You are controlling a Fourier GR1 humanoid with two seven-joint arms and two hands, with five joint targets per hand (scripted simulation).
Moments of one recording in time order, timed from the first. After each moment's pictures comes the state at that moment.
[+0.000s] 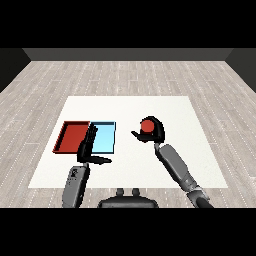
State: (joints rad) left arm -0.06 0.01 -0.07 -1.64 0.03 -0.08 -0.32; right arm -0.50 -0.20 0.37 -1.32 -0.34 -0.51 -0.24
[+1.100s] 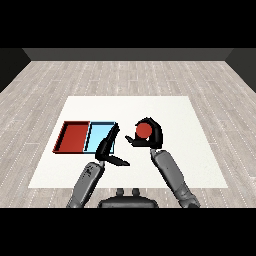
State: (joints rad) left arm -0.18 0.00 -0.35 -1.61 0.07 0.06 -0.15; right arm -0.41 -0.06 0.34 -1.59 -0.08 -0.50 -0.16
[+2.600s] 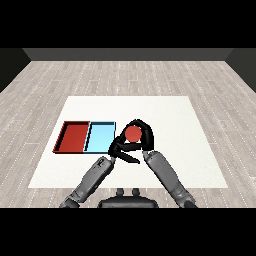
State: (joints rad) left arm -0.36 0.01 -0.51 -1.35 0.29 0.18 -0.20; right arm -0.45 -0.01 0.43 -1.60 -0.04 -0.51 -0.14
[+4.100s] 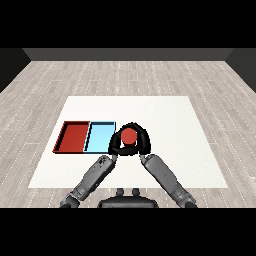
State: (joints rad) left arm -0.41 0.01 -0.53 -1.32 0.33 0.53 -0.23; right arm -0.44 -0.02 0.51 -1.60 -0.08 -0.56 -0.14
